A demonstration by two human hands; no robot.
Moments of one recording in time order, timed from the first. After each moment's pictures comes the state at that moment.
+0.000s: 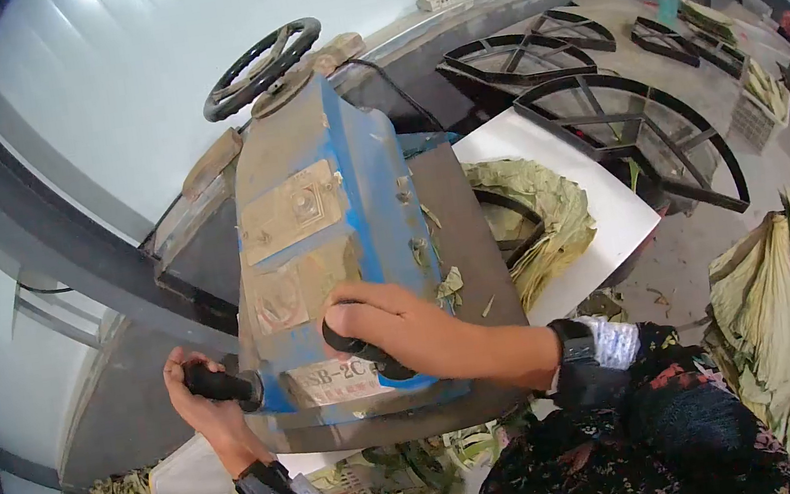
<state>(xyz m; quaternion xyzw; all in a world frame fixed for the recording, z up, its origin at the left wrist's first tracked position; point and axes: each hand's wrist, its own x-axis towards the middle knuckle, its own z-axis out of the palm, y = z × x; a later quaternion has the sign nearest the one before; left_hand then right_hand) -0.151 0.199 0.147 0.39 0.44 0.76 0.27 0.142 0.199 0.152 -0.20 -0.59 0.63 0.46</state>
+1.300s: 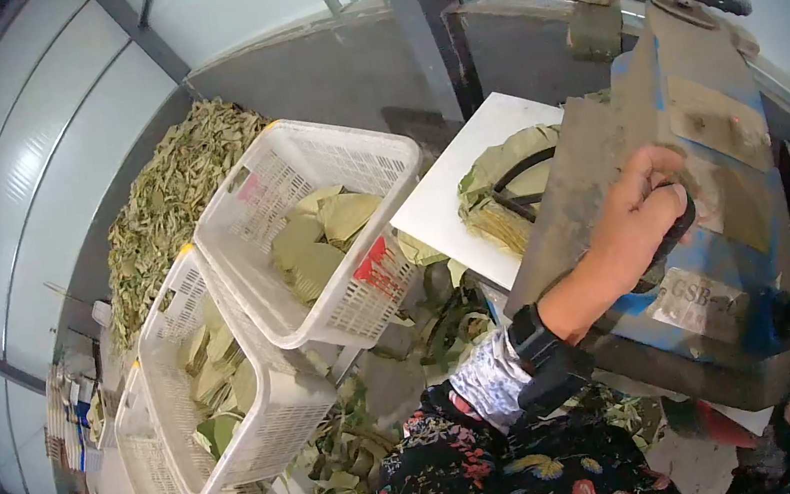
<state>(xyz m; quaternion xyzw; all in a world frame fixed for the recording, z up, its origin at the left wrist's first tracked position) 0.080 0.179 0.143 0.43 0.32 0.72 0.44 0.385 0.328 0.122 -0.19 -0.54 0.64 0.52</state>
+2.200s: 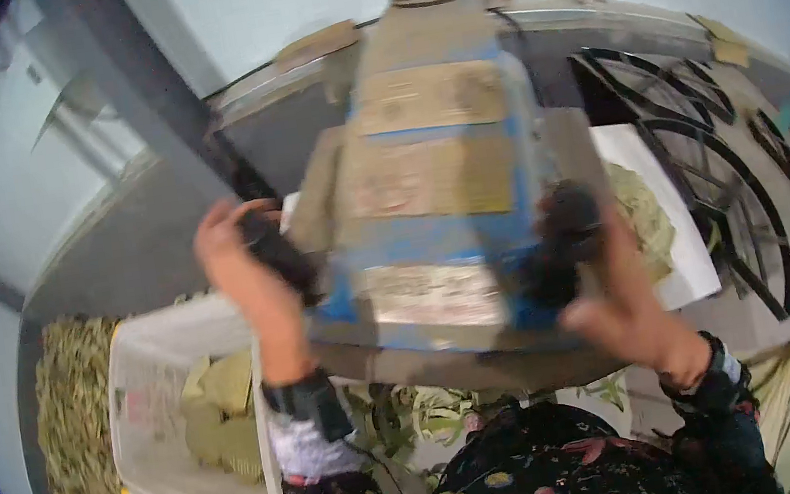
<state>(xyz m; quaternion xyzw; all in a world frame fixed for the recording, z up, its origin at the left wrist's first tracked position) -0.113 0.198 0.145 0.40 0.45 0.79 0.09 0.219 0.182 0.139 -0.30 -0.81 0.26 0.42</state>
